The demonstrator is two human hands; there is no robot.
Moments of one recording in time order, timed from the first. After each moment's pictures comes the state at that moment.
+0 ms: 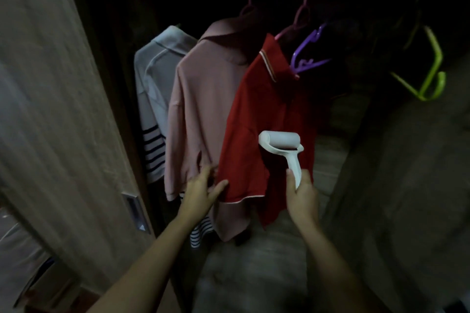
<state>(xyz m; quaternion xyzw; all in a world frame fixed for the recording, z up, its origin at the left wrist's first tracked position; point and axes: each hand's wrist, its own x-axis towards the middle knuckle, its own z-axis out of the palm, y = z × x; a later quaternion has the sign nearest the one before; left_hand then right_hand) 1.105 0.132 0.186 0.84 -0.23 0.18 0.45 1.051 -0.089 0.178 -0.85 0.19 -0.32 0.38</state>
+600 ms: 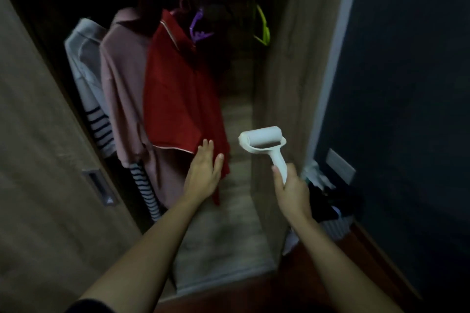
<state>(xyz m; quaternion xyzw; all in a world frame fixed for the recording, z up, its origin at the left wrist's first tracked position) 0.940 0.105 0.189 0.85 -0.38 0.04 0.36 0.770 -0.013 0.170 -0.82 0.33 -0.36 0.31</state>
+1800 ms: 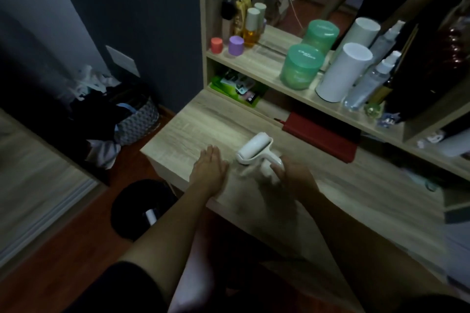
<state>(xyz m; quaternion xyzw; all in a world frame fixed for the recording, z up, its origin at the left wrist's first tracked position) 0.250 -0.061 -0.001 0.72 -0.65 -0.26 0.07 0.021 -0.073 0.012 -0.72 0.66 -0.07 0.20</state>
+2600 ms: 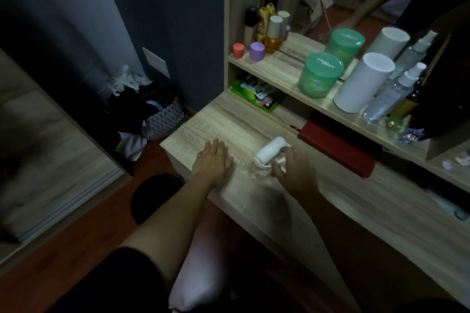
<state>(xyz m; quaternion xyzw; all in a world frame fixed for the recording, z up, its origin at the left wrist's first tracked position) 0.262 -0.058 0.029 0.74 -0.64 -0.22 0.02 0.037 -0.085 0.023 -0.79 0.59 -0.17 0.07</state>
